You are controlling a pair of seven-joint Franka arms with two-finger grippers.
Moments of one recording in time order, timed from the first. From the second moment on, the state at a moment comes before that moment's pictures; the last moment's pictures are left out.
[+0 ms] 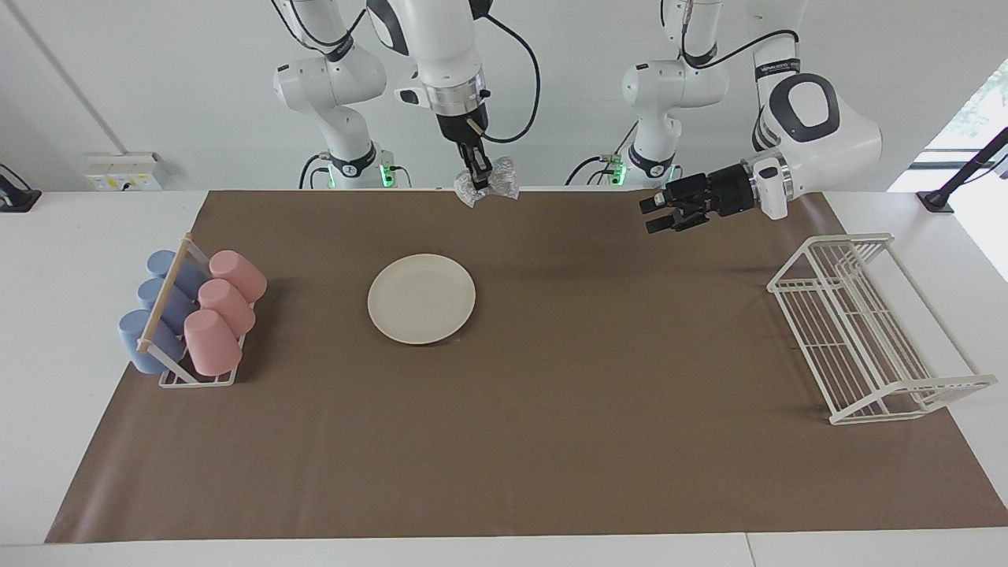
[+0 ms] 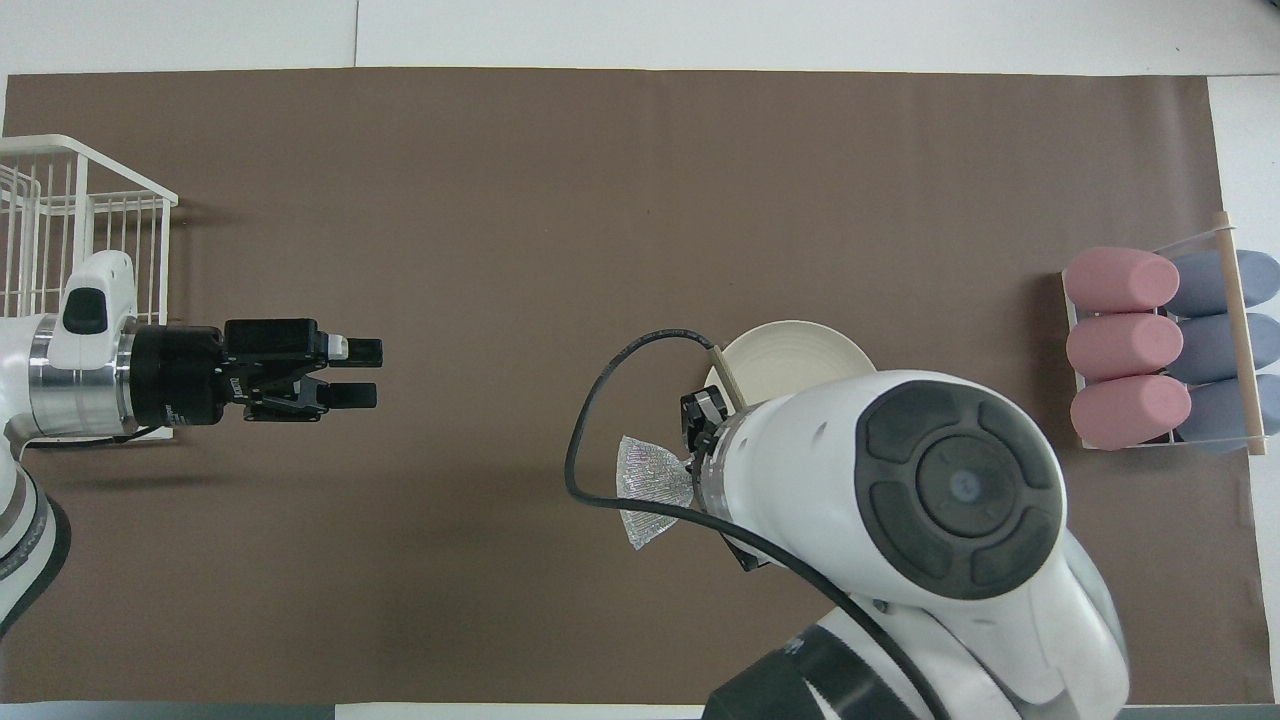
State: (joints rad) left arm -0.03 -0.16 0.01 -2.20 -1.22 1.71 0.19; right arm 0.28 -0.10 0.33 -1.84 0.18 1.82 1.83
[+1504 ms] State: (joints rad) left arm -0.32 -0.20 -0.01 -2.33 -1.43 1.80 0.37; right arm 0.35 -0.02 0.33 -1.78 0.17 1.88 2.00
